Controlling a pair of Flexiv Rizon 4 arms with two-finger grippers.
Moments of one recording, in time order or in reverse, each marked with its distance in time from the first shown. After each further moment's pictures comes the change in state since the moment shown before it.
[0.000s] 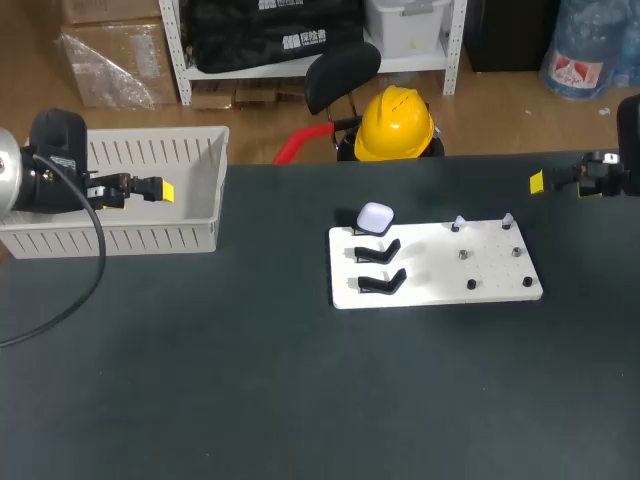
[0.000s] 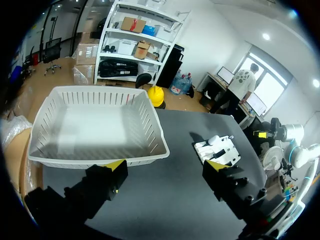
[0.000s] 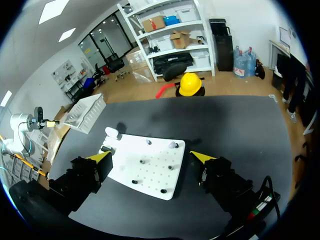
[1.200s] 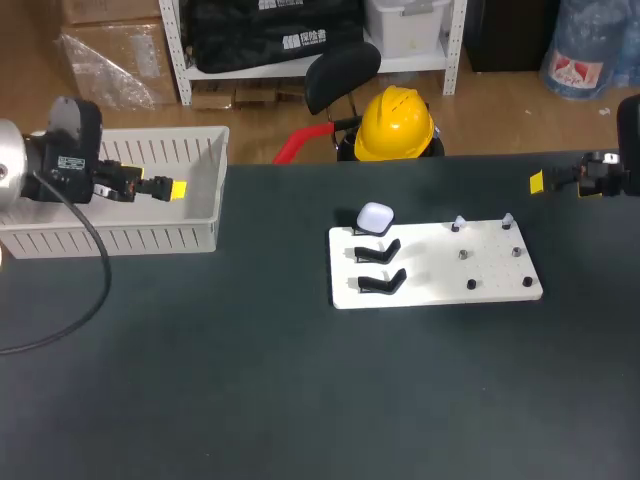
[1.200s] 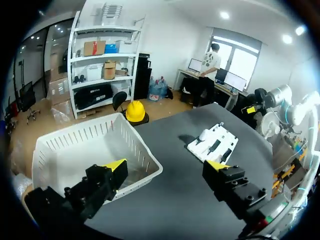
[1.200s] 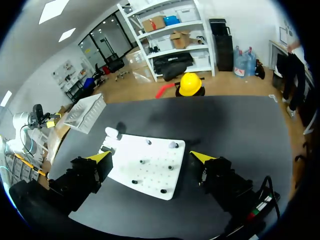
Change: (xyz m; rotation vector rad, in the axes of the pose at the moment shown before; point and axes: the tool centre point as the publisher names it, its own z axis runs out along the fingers) left arm -0.019 -0.017 0.011 0.108 -0.067 0.379; right arm 0.000 0.000 0.000 0.000 0.000 0.000
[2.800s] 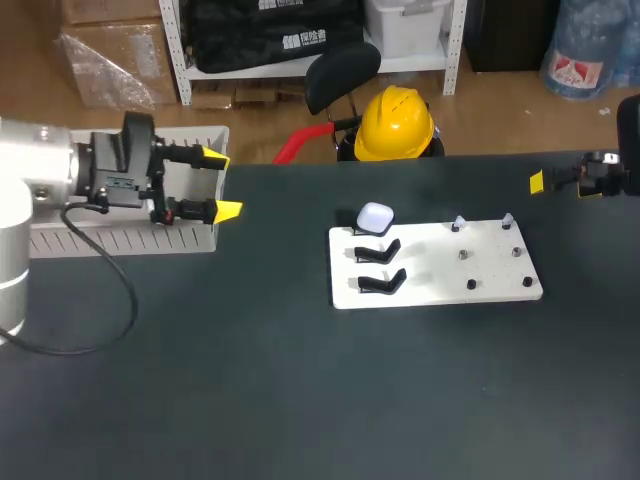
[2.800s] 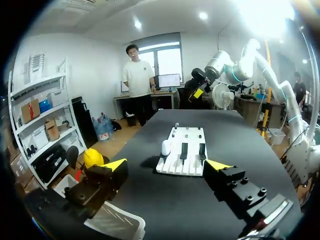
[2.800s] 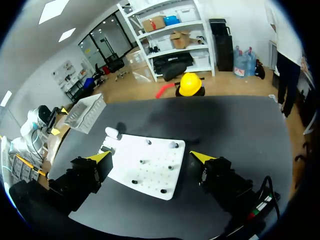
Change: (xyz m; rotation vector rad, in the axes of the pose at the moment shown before) left arm -0.016 -0.058 0.071 0.409 -0.188 0.531; right arm 0.000 0.000 0.000 0.000 0.000 0.000
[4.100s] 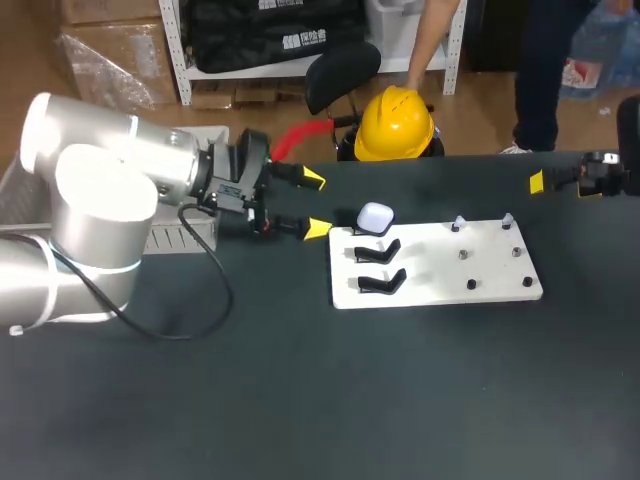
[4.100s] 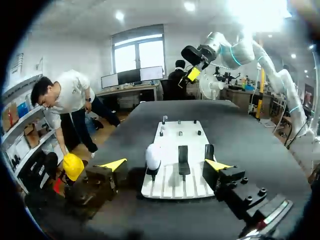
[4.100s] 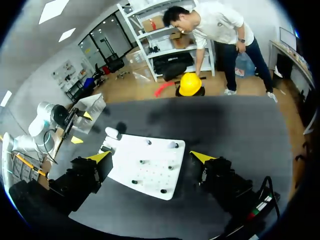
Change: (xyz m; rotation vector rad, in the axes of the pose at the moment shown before) left arm 0.011 -0.012 0.135 0.152 0.048 0.053; right arm 0.000 0.000 0.000 0.000 0.000 0.000
